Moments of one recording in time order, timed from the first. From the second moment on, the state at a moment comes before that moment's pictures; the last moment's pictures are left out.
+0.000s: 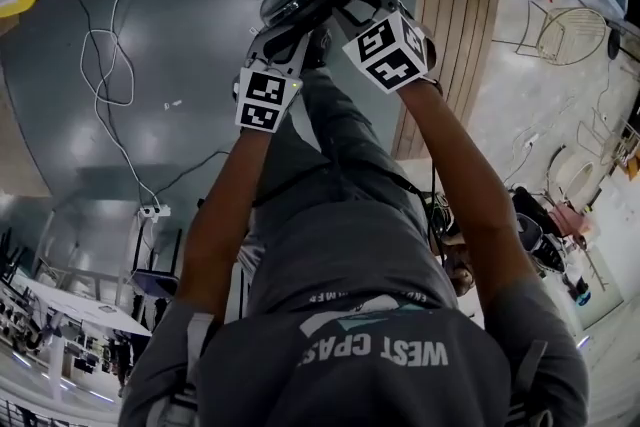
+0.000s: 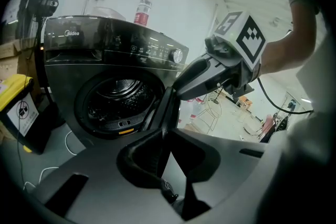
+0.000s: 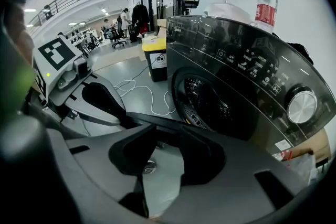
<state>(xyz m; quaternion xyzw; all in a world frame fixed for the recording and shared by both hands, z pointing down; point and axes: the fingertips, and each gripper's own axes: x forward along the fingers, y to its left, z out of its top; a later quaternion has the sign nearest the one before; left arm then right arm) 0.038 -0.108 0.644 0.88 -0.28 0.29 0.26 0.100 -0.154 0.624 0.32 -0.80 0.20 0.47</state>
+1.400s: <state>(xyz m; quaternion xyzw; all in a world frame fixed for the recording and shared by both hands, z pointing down) -0.003 -0.214 0.645 0.85 -0.39 0.25 0.25 0.064 -0.229 0.626 0.32 -0.81 0.16 0.46</state>
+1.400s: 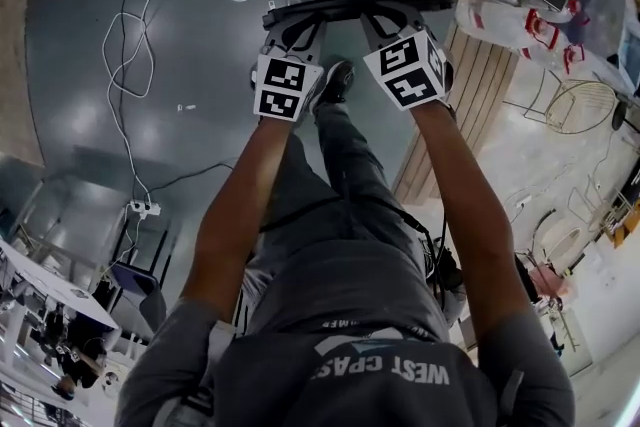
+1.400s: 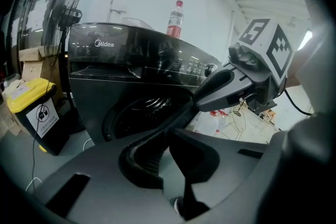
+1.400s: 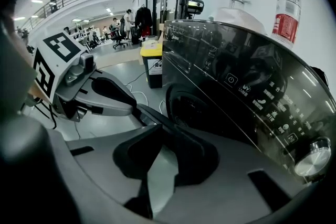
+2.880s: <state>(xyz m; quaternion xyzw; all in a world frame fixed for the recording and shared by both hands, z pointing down) -0.006 -0.306 0.646 0.83 -0.44 0.23 0.25 0.053 -0.312 0.625 0.34 -0.82 0.12 0.45</state>
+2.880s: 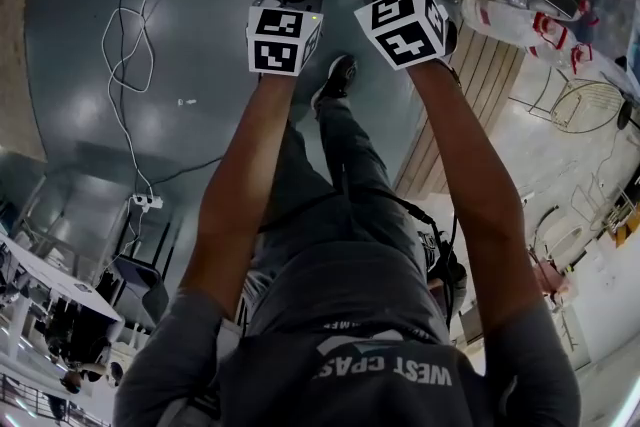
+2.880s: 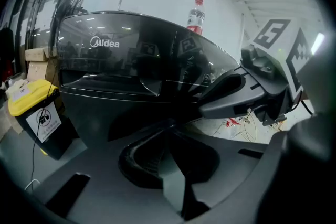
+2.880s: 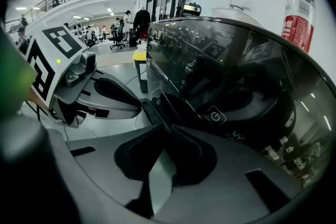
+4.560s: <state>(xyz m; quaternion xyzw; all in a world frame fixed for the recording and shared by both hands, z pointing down) -0.038 -0.316 0.575 0.85 -0.41 0.27 0.20 0.064 -0.299 0.527 0.40 -0.81 0.11 0.42</state>
